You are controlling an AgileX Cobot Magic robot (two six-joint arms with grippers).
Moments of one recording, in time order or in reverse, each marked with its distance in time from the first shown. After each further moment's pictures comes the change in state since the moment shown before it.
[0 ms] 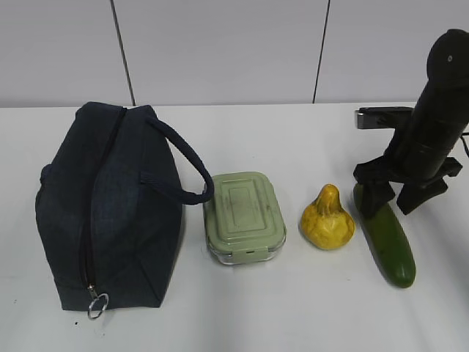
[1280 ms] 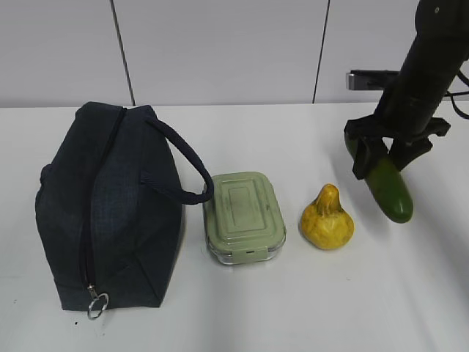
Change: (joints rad) left arm 0.000 0.000 0.000 0.000 0.000 0.000; right arm 0.000 0.093 -0.326 0.007 0.234 0.023
